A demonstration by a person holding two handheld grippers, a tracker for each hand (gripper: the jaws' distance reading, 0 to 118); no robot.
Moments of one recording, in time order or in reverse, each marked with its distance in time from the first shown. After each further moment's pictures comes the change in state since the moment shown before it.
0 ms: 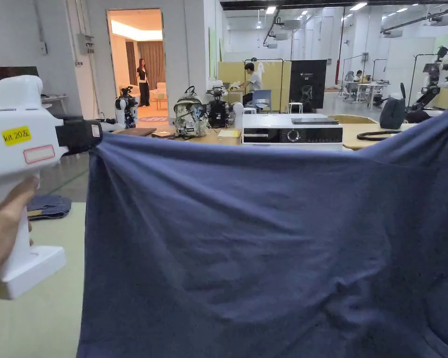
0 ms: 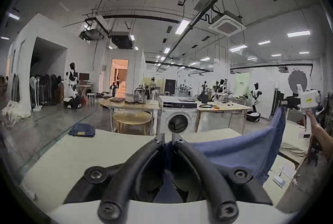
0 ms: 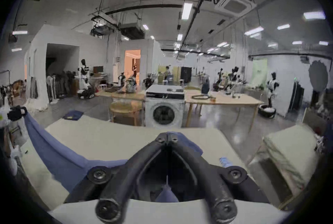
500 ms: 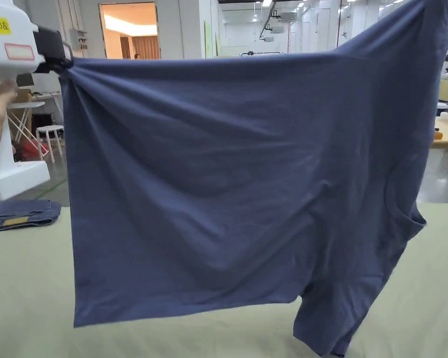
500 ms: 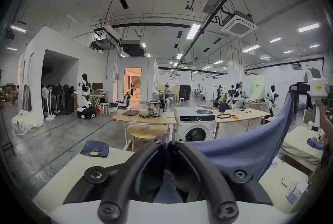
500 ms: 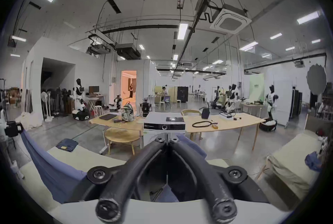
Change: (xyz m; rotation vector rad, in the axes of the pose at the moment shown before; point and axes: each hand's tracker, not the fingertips) left arm -0.010 0.094 -0.084 0.061 0.140 -0.036; right arm -0.046 0.138 -0.087 0.163 -0.032 -0.055
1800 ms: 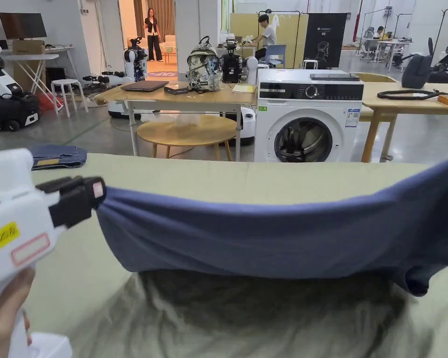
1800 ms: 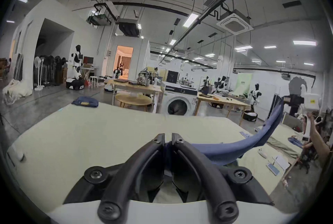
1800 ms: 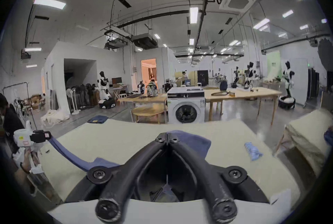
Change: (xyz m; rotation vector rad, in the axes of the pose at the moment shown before) left arm -0.014 -0.255 0.224 -0.145 -0.130 0.148; right arm 0.055 -0.252 0.225 -0.149 0.270 -0.124
